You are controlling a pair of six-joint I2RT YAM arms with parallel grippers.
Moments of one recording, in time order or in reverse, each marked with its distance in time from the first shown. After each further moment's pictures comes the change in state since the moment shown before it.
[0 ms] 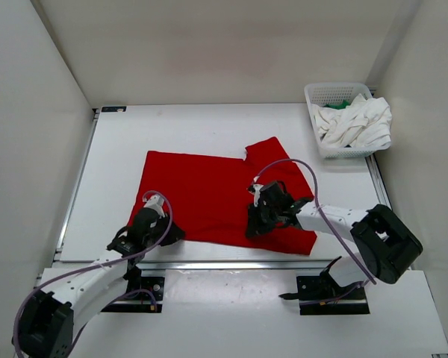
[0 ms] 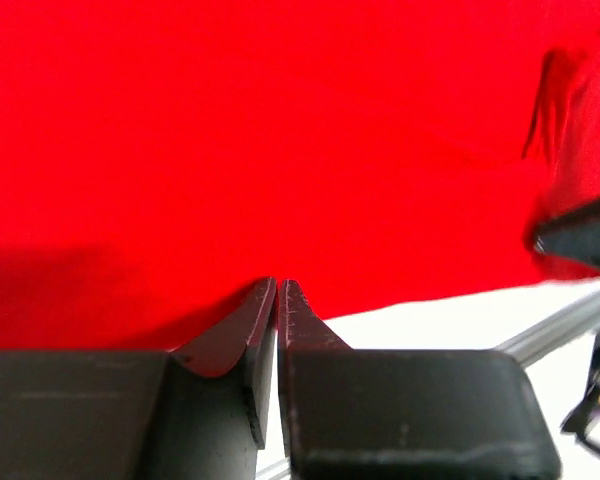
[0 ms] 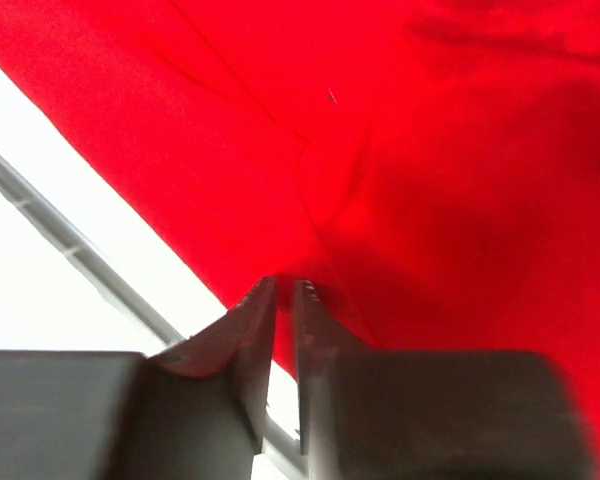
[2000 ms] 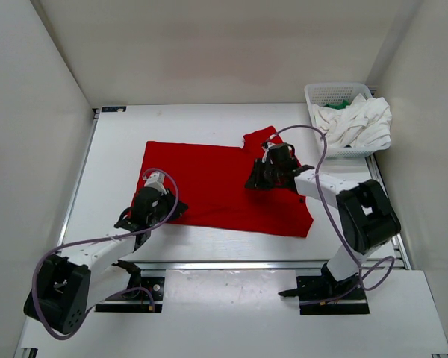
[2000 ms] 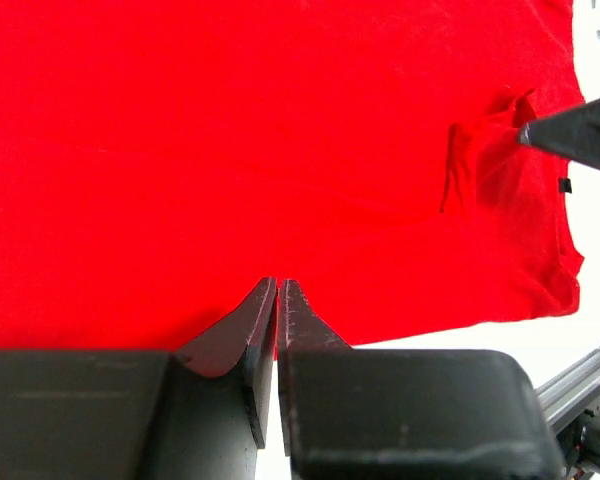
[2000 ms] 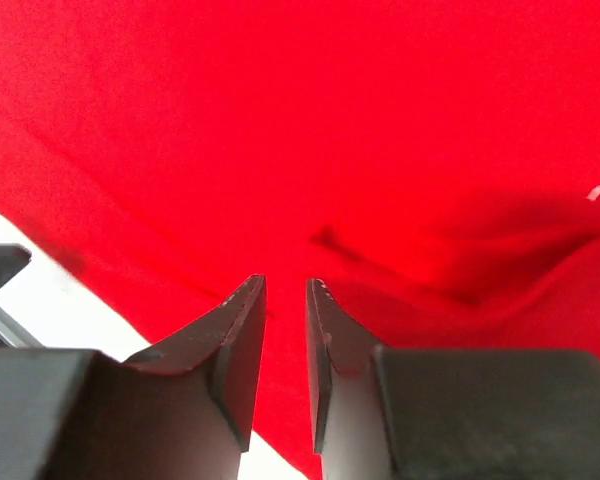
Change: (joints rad) left arm 0.095 0.304 0.175 0.268 -0.001 0.040; right arm -0.263 0.247 0.352 0.065 0.033 0.082
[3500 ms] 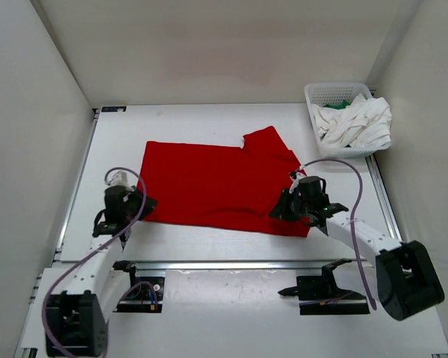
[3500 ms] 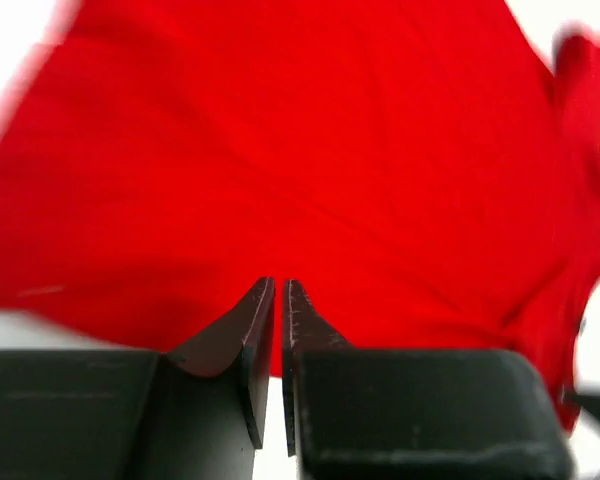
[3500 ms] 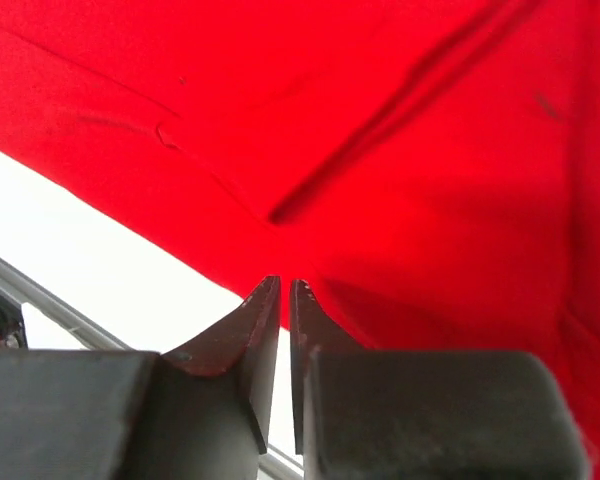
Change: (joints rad) left arm 0.481 -0.224 0.022 -0.318 0.079 0.037; right arm -0.091 -0.569 -0.494 -0.085 -0.009 0.002
